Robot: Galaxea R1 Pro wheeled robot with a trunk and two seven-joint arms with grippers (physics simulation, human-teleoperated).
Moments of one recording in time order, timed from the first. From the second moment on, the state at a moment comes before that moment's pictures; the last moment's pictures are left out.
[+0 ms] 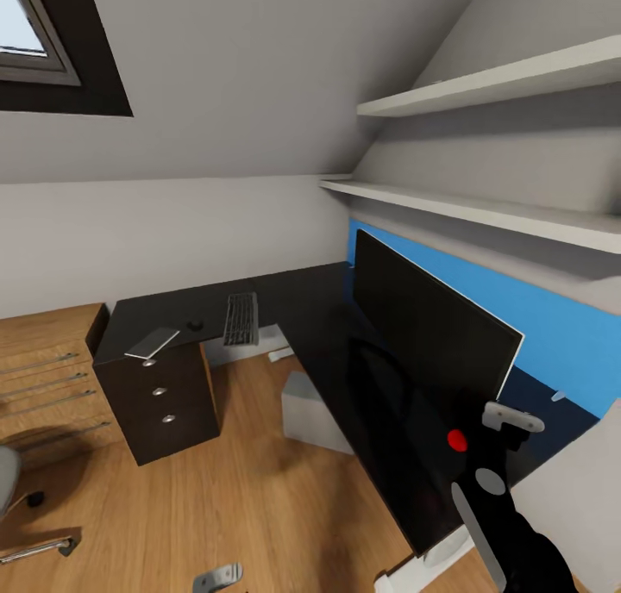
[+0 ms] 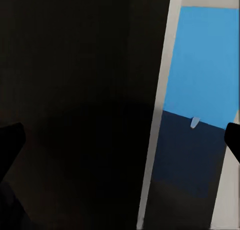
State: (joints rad) left arm -0.03 -0.05 -0.19 -0.92 0.43 0.25 0.24; right arm -0.31 -0.10 0.07 -1.27 -0.11 -0.02 -0.62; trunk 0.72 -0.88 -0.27
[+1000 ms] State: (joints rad) left arm -0.03 -0.05 -0.19 -0.92 0.43 0.25 0.24; right arm -0.31 -0.10 0.09 -1.27 -0.11 -0.02 -0.62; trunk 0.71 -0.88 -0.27
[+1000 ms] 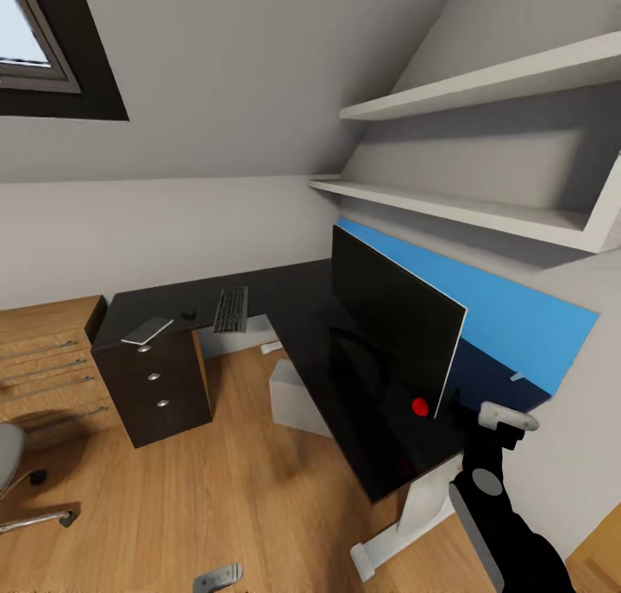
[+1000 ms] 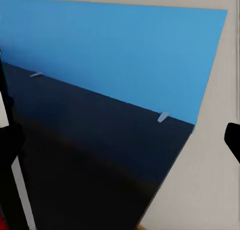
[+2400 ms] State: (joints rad) left arm -0.03 -0.05 -0.18 -0.92 0.43 0.25 0.24; right arm -0.17 -0.09 0.57 -1.32 -0.05 -0.09 -0.63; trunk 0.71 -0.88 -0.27
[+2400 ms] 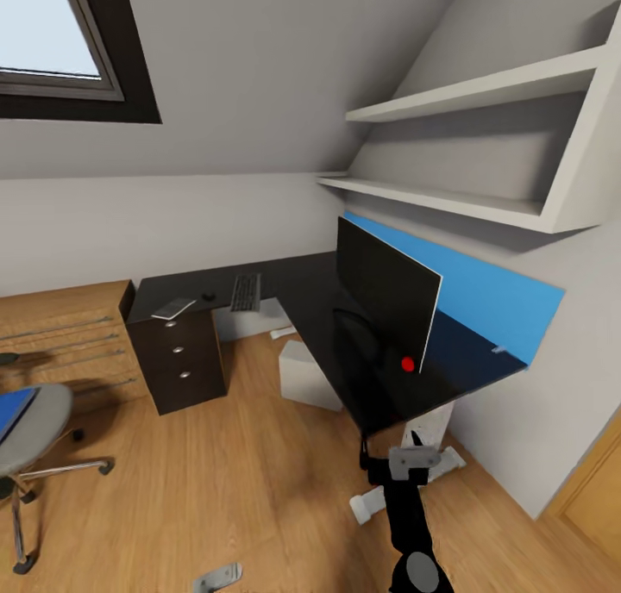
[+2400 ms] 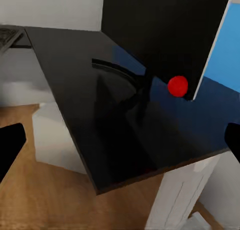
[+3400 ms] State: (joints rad) left arm -0.03 -0.04 -0.17 -0.87 0.43 0.10 0.24; right arm -0.17 0.14 0.62 -0.23 0.18 -0.66 -0.57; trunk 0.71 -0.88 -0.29
